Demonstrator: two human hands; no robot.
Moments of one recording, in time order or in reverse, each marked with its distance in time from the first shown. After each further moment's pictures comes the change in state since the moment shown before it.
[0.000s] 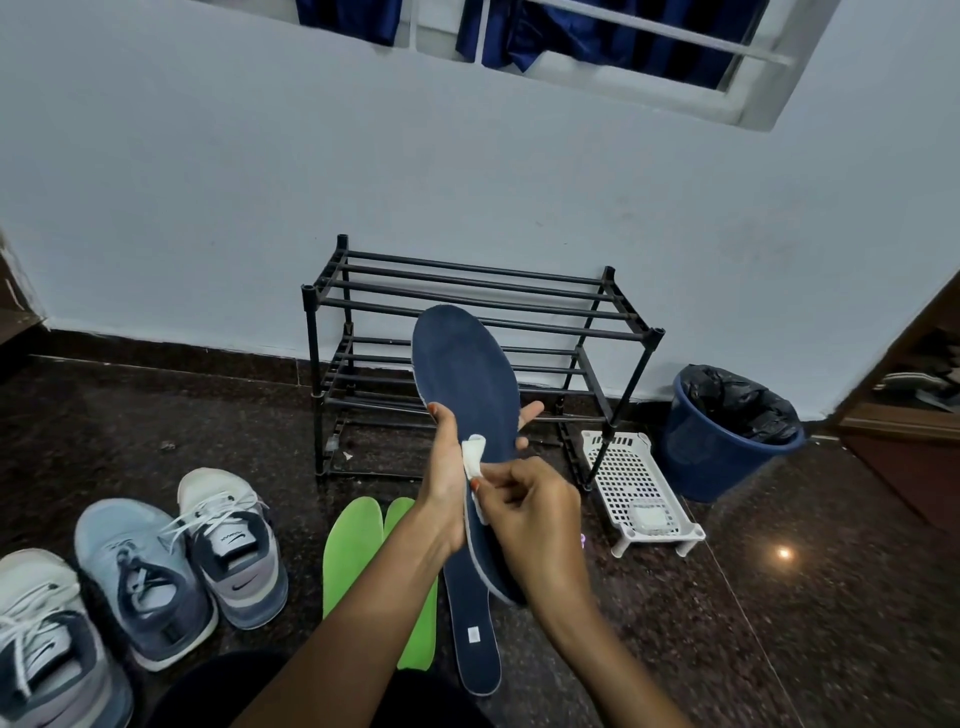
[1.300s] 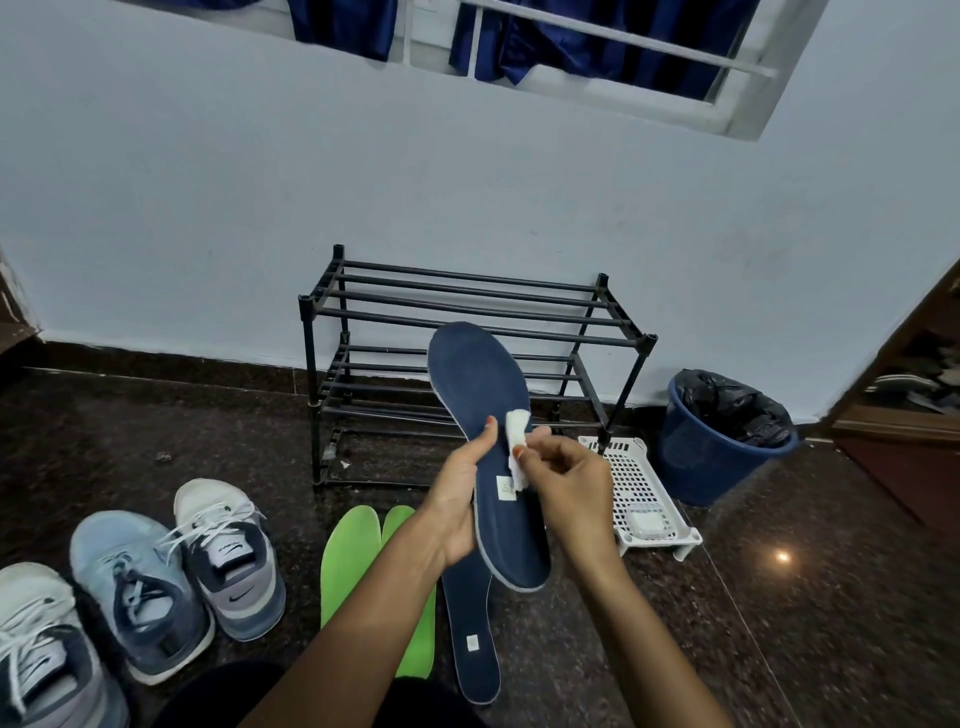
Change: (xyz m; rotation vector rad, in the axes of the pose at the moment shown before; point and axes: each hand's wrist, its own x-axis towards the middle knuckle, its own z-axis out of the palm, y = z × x) left_hand -0.011 -0.002 0.007 0.058 0.020 -0.087; right_hand 0.031 0.013 -0.019 0.272 0.122 0.279
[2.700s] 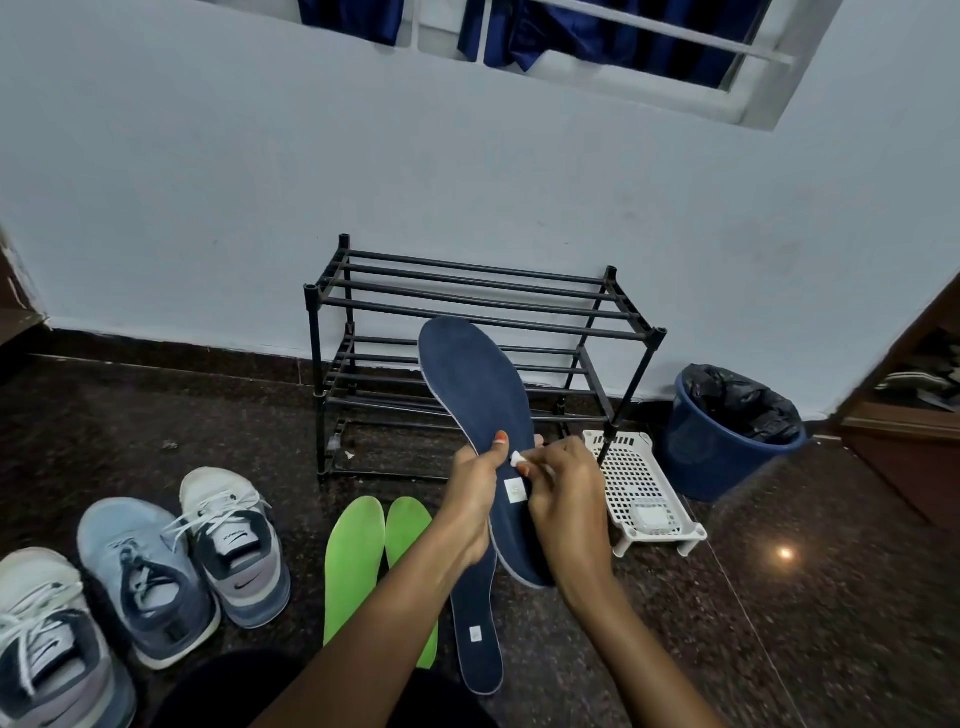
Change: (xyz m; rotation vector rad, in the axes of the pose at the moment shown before) left_hand 0.007 -0.013 0.006 0.049 0.273 0.198; right_hand -0.007 0.021 0.002 -0.528 0.008 -0.409
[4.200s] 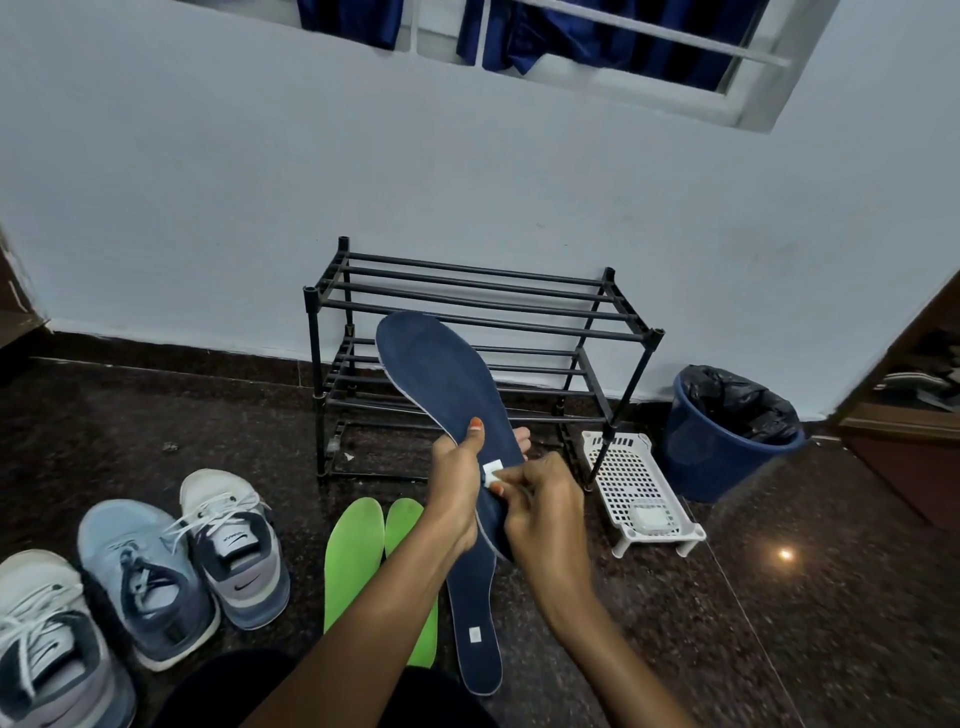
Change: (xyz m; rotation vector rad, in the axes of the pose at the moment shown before) left_hand -0.002 0.010 0.000 -0.014 0.082 0.112; right_hand -0.015 -0.017 0.001 0.102 -0.079 0.033
